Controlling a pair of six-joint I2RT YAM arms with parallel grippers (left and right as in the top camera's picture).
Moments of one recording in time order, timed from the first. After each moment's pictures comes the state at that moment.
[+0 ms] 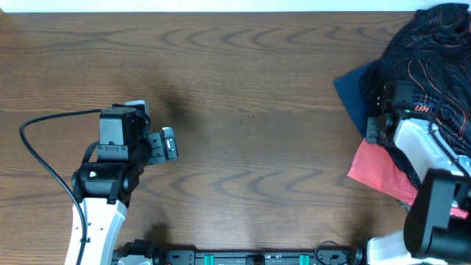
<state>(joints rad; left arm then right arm) -0.06 1.02 0.87 -0.80 0.01 -0.20 -0.15 1.65 0.97 -0.56 0.26 0.00</state>
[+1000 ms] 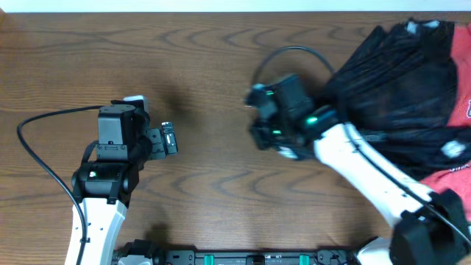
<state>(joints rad) -0.06 1.02 0.88 -0.74 0.01 -0.20 0.62 1.63 1.16 -0.45 -0.32 0.09</state>
